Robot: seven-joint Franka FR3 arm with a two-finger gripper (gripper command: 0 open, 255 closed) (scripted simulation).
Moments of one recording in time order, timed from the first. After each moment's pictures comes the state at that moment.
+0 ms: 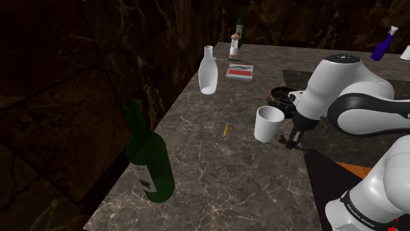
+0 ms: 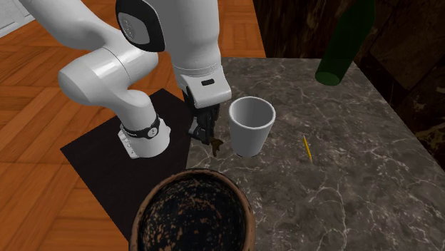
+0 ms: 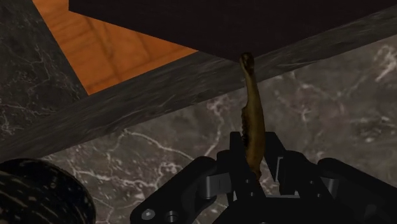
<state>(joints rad) 0.10 -0.91 0.10 -2.97 0.06 2.13 -0.16</state>
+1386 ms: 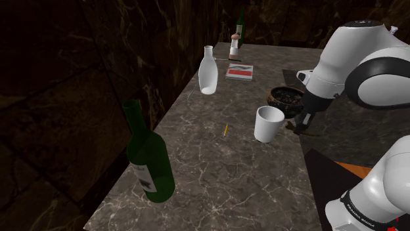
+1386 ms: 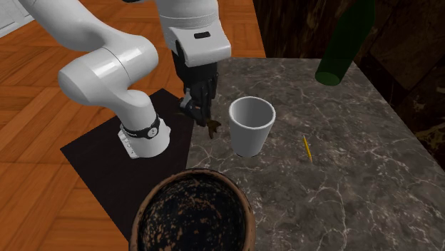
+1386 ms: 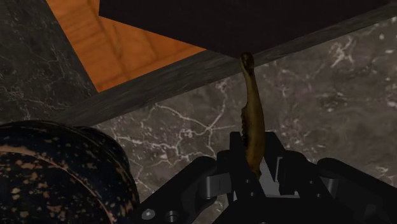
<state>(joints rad) 0.09 -0.97 0.08 -2.81 0.03 1.89 -0.18</state>
